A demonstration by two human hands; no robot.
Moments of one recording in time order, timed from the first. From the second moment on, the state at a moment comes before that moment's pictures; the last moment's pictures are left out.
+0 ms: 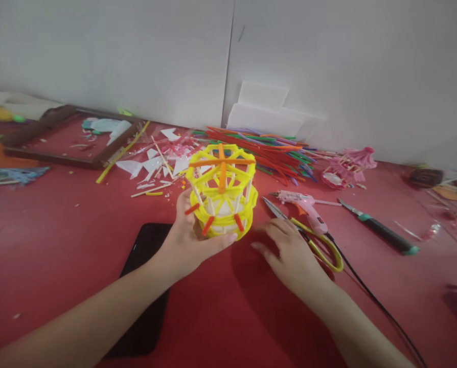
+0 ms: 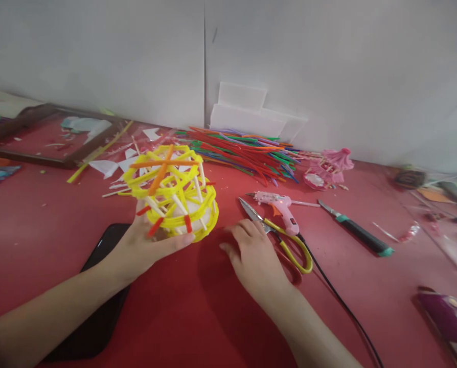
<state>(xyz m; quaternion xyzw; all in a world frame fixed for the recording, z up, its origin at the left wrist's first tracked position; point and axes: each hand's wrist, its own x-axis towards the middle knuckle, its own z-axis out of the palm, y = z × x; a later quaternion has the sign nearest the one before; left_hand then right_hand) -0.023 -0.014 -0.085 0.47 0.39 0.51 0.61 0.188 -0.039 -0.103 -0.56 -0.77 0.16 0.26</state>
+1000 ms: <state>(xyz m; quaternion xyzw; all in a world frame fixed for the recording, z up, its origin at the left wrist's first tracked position) -0.022 -0.018 -0.089 0.49 0.38 0.45 0.64 0.168 -0.047 -0.077 -0.38 -0.37 0.59 0.61</state>
